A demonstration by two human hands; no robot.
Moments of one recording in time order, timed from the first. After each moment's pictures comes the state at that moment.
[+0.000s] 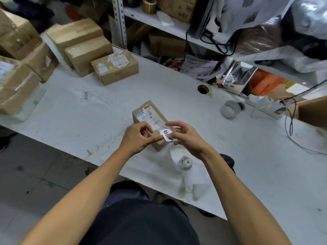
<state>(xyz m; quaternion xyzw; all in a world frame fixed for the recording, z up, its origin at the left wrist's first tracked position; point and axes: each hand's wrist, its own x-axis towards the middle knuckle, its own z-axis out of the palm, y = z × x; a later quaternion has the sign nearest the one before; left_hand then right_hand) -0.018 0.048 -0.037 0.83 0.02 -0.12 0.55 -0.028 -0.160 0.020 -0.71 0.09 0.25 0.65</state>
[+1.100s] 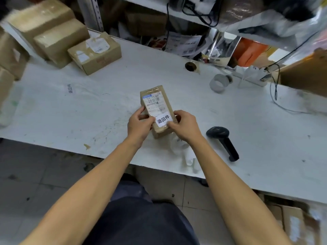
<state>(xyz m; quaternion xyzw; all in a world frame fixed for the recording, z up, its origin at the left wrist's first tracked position) -0.035 0.021 -0.029 0.69 0.17 -0.18 0.68 -0.064 -0.140 0.007 -0.91 0.17 0.11 0.36</state>
